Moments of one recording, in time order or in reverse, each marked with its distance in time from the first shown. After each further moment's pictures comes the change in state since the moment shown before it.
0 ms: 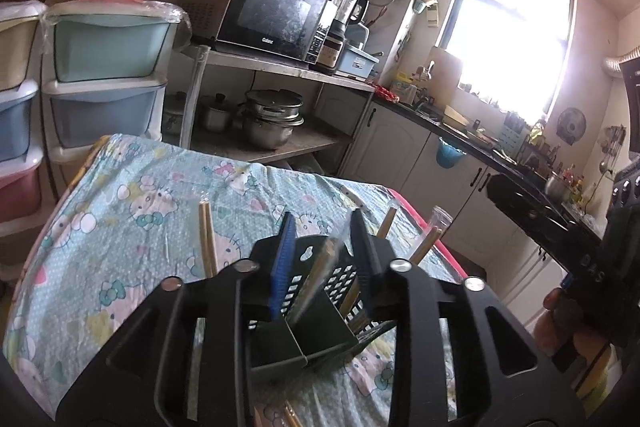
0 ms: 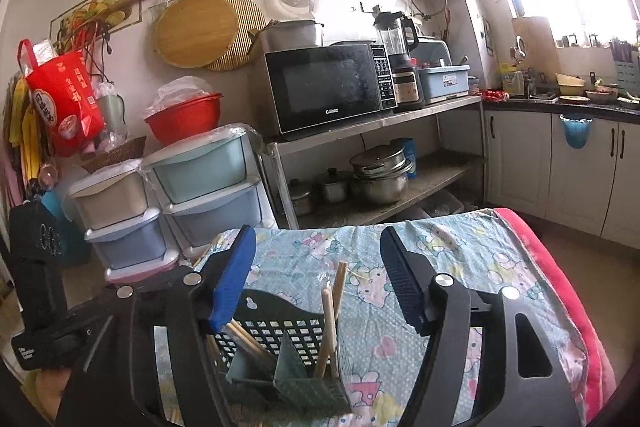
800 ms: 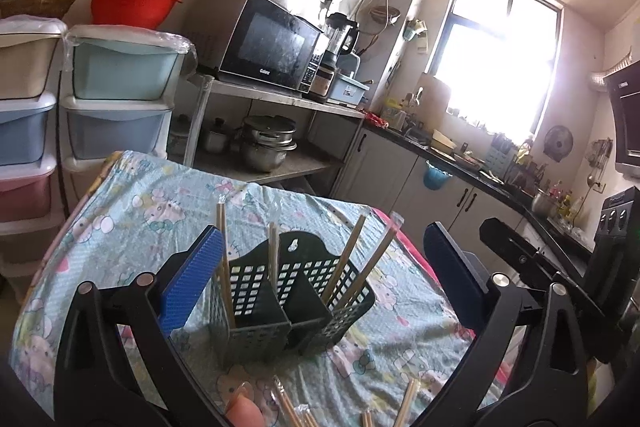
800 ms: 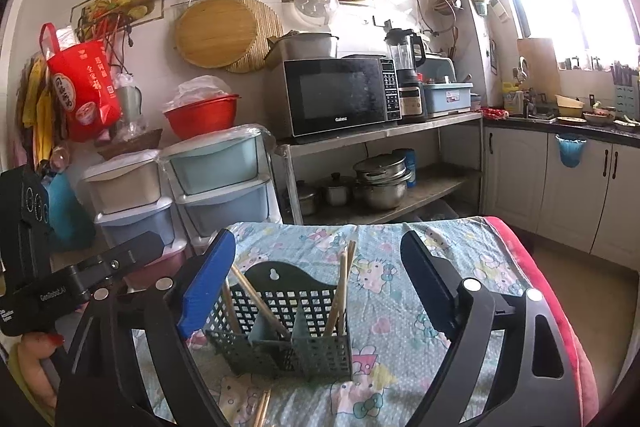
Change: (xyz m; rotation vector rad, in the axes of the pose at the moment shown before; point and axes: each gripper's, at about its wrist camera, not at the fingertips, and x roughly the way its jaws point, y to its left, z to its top) left arm -0.069 -0.014 -0.011 -0.001 -0.098 -0.020; right arm -0.062 0.021 -0.013 -0.066 -0.020 0.006
